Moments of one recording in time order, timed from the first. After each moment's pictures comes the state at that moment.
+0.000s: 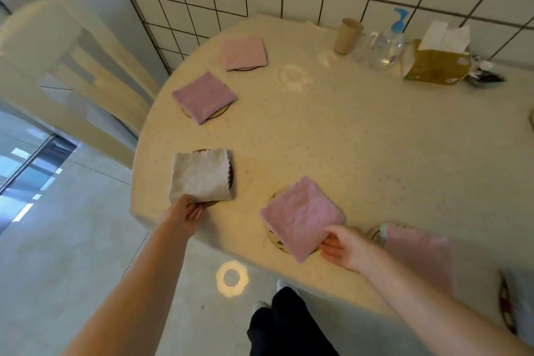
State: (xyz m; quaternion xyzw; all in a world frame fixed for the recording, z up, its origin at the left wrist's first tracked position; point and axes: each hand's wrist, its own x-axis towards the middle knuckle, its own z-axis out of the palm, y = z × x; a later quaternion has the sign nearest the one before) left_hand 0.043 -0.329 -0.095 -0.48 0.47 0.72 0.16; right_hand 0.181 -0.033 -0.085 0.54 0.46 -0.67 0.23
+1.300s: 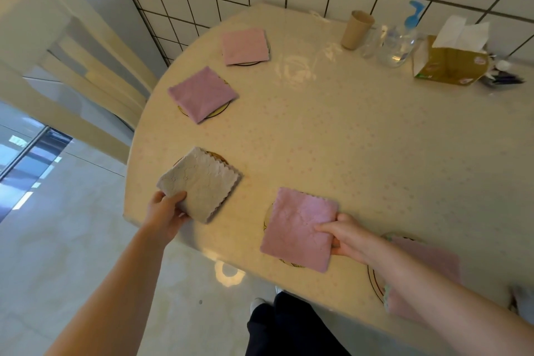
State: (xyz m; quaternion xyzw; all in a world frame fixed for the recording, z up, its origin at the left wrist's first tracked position) left_hand 0.025 -0.351 -0.094 -0.36 0.55 0.73 0.16; right_hand 0.142 -0.018 -0.085 0.41 0.59 -0.63 0.30
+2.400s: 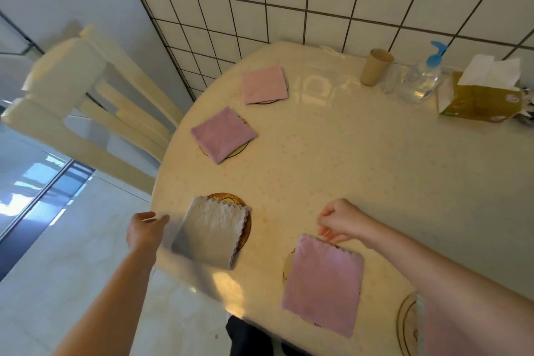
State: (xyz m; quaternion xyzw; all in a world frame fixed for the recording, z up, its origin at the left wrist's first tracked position) left_hand -0.041 -0.406 -0.073 -0.41 0.81 0.42 0.07; right_hand 0.023 -0.023 -0.032 0.25 0.79 -0.46 0.33
